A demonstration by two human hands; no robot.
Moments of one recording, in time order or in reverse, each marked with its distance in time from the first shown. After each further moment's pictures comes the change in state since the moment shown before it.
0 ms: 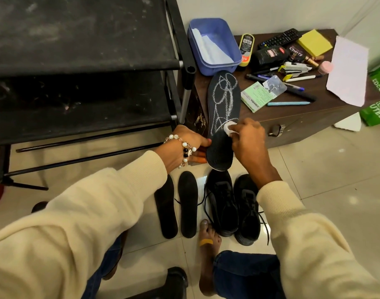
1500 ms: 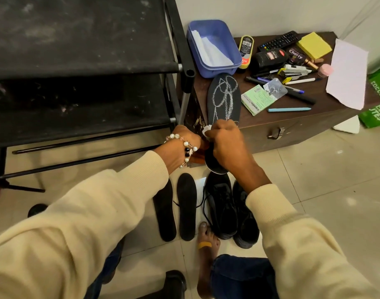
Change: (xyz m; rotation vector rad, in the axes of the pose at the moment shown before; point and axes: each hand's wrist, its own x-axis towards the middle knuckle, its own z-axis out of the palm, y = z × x) left_hand 0.002 0.012 0.000 0.099 -0.001 -0.048; right_hand 0.007 -0.028 0.013 -0.085 -0.101 -0.273
